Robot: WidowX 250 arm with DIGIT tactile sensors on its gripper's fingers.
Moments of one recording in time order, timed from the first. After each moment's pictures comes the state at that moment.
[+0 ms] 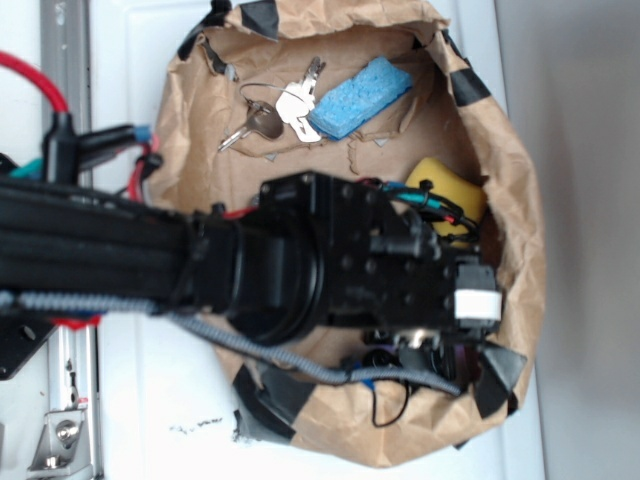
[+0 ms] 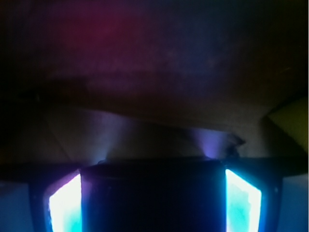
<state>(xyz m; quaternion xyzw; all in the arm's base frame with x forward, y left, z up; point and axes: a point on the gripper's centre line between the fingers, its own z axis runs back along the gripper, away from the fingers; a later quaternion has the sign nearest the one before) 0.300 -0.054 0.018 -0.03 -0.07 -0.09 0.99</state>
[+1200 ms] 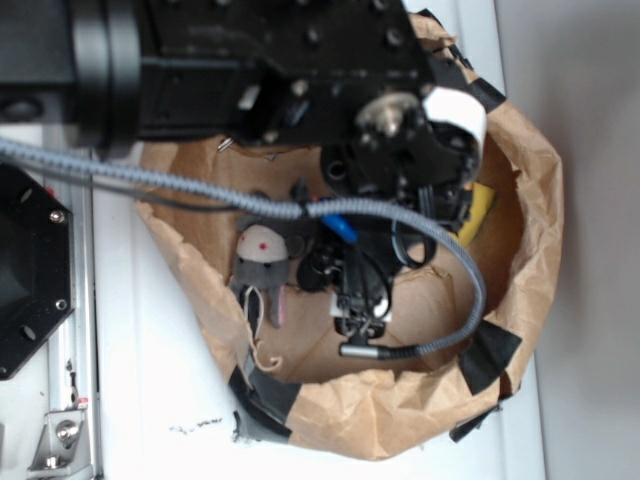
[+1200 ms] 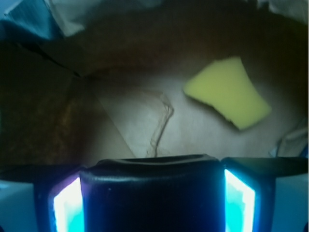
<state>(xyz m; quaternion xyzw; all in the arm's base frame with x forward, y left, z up) 0.275 -0.014 0.107 -0.11 -0.07 -0.09 0.99</state>
